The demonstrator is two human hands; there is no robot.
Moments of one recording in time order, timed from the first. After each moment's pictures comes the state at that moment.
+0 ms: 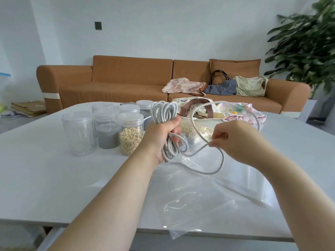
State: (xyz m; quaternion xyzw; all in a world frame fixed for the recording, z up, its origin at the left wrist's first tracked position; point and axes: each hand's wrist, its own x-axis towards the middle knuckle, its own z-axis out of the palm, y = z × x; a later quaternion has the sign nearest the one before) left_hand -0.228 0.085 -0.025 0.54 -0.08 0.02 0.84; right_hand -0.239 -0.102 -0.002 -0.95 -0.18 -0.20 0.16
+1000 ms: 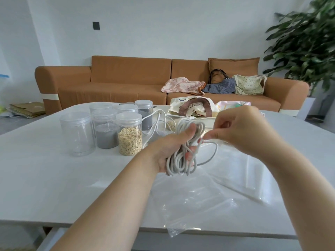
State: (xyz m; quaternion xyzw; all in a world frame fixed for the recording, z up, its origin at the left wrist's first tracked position) left_hand -0.233 0.074 -0.033 0.58 -0.11 -0.24 0.77; right_hand -0.258 -0.099 0.020 -0.90 -0.22 -0.26 0.27
